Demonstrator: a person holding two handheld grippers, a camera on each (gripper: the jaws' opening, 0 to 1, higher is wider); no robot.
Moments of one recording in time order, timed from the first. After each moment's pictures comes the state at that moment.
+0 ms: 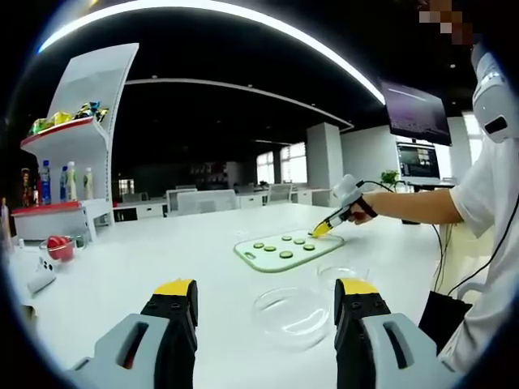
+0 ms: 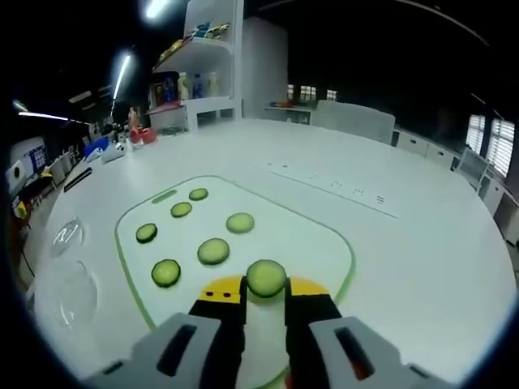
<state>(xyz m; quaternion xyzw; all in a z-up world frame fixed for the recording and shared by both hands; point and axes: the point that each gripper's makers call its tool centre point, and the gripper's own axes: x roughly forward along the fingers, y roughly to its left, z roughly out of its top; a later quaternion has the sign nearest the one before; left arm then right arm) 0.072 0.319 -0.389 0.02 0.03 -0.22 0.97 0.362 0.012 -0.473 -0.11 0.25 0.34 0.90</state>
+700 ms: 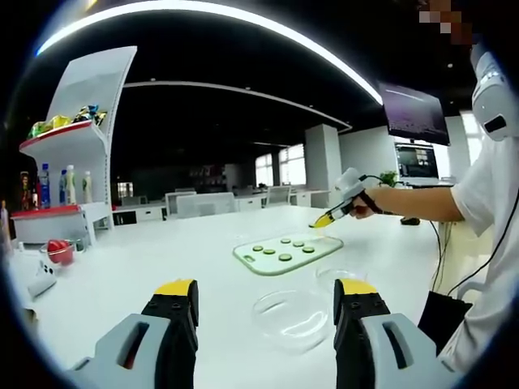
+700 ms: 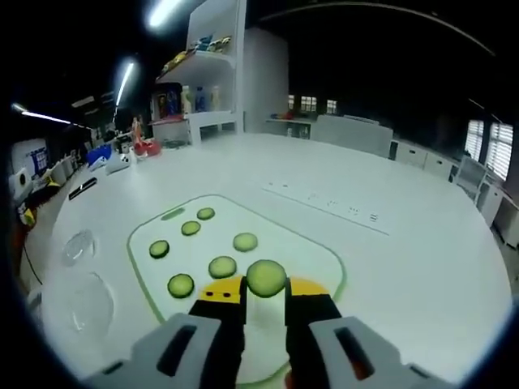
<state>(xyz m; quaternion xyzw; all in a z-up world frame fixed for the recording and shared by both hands) 0.071 0.320 -0.384 0.03 0.02 -0.22 0.97 0.356 0.010 -0.438 -0.11 0.22 0.35 0.91</state>
